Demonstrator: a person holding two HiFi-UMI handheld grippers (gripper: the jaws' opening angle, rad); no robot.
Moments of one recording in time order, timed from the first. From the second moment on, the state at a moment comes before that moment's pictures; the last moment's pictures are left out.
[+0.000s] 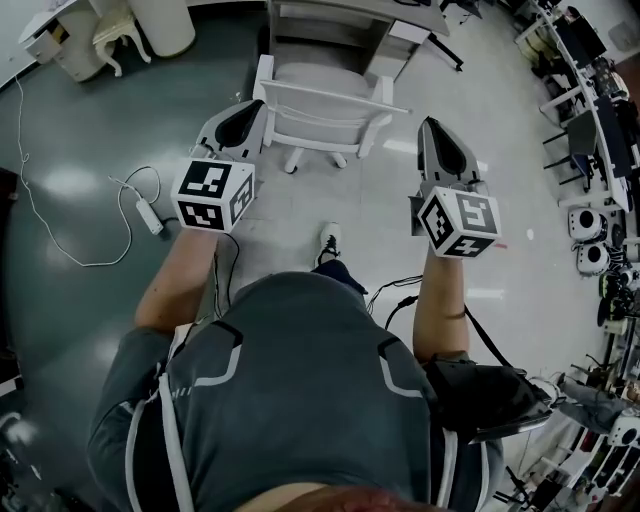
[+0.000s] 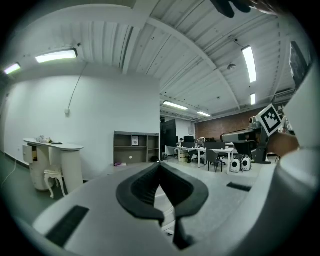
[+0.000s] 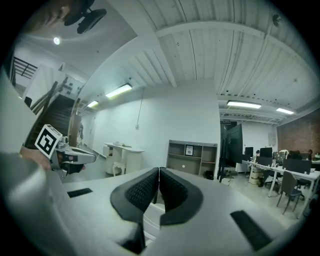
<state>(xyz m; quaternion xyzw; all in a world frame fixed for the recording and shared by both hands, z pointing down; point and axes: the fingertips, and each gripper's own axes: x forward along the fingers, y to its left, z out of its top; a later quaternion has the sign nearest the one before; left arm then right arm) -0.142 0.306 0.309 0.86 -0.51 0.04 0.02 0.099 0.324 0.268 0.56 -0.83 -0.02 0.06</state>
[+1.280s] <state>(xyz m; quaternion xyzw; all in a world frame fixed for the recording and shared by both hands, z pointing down) -0.051 0.065 0.361 0.86 -0.46 0.20 0.01 0.121 0.060 0.327 0.40 -0.91 0.00 0.12</state>
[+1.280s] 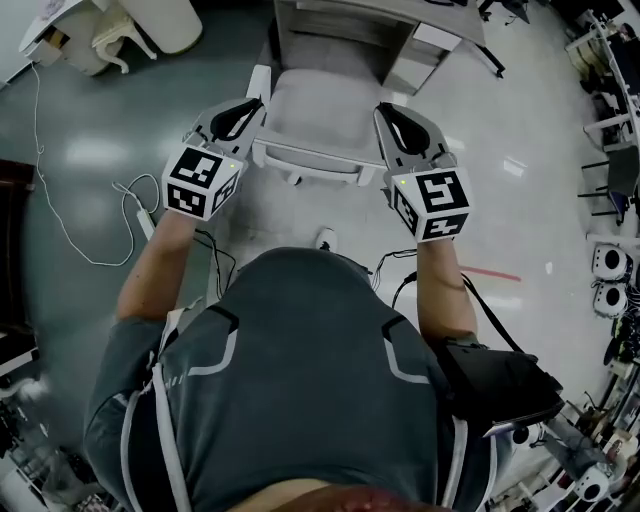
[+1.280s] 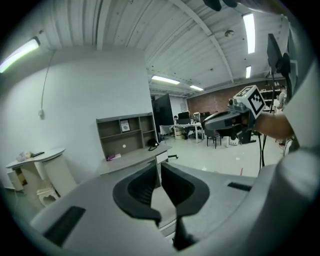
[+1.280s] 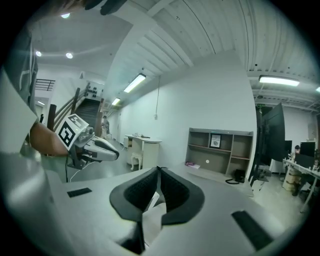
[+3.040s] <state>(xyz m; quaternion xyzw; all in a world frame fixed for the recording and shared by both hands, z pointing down) -0.059 0.050 0.630 0.77 -0.09 0.62 -0.12 0.069 0.068 0.606 0.21 -0.85 -0.02 0.48</state>
